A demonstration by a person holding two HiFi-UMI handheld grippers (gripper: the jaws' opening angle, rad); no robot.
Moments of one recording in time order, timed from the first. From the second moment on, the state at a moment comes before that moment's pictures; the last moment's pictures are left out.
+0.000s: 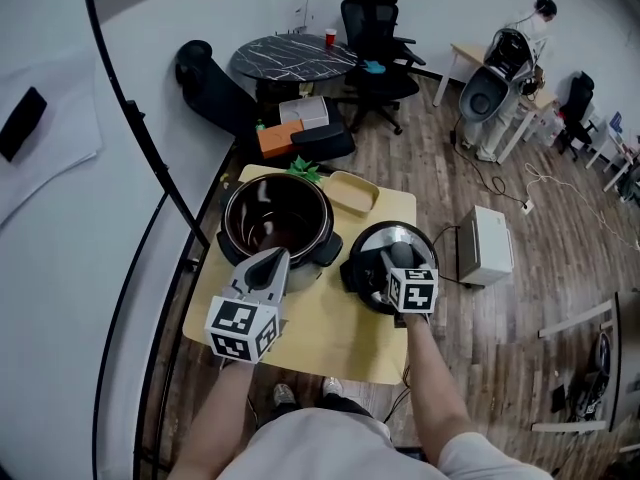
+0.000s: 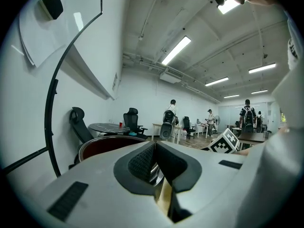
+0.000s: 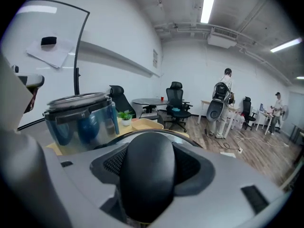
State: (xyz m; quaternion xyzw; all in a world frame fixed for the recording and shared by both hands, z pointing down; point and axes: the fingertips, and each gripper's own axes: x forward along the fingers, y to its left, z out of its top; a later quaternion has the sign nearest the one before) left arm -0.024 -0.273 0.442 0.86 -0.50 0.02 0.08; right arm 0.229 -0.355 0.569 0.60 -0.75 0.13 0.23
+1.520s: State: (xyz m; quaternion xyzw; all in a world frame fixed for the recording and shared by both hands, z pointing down) left arm -0.151 -0.247 0.398 0.79 -0.62 -0.03 0.04; right arm 0.020 -0.393 0.372 0.46 -0.88 0.02 0.14
